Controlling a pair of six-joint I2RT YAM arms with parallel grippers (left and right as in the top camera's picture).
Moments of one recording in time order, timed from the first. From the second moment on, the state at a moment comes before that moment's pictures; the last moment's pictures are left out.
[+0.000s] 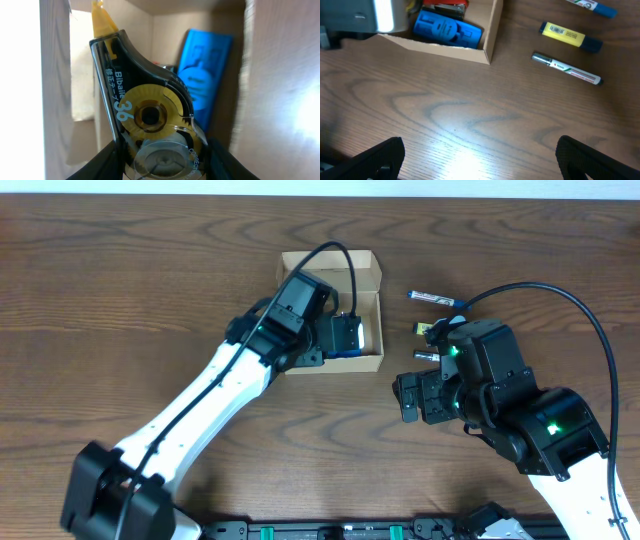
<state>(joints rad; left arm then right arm) -0.59 1.63 1.26 -0.62 -0.01 0.98 0.46 1.07 1.24 -1.18 0.00 0.27</state>
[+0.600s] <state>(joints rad) -0.59 1.79 1.26 -0.58 -0.16 1.16 0.46 1.07 1.24 -1.18 0.00 0.27</state>
